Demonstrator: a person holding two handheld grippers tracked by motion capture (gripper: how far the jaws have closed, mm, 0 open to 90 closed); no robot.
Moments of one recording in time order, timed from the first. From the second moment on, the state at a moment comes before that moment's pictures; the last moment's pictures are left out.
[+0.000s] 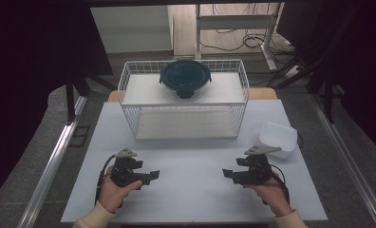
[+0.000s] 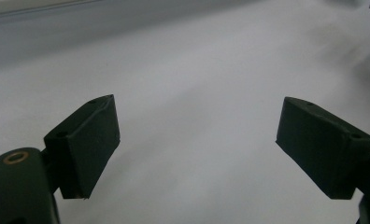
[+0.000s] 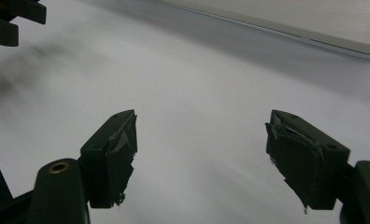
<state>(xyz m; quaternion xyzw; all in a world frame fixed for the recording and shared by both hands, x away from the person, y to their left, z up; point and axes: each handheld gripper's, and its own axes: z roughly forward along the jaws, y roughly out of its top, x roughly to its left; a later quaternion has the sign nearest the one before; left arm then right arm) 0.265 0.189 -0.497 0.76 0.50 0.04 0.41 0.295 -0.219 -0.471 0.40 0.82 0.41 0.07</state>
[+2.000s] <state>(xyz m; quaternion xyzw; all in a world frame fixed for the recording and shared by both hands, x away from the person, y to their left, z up) 0.270 0.214 -0.493 0.76 0.50 0.03 0.41 0.481 -0.357 -0.435 0.53 0.80 0.19 0.20</state>
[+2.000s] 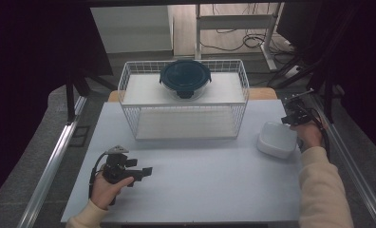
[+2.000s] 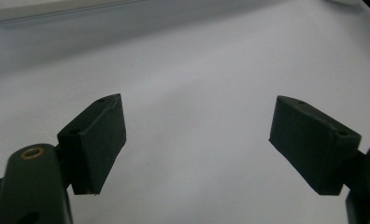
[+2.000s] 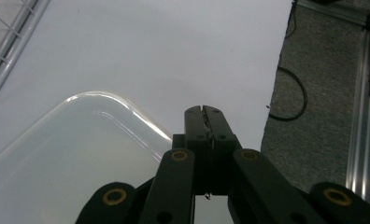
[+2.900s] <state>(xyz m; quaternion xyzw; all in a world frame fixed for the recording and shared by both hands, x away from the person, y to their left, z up) 0.269 0.213 -0.493 0.76 0.50 0.03 0.42 0.423 -0.330 -0.436 0.49 0.84 0.21 0.13</state>
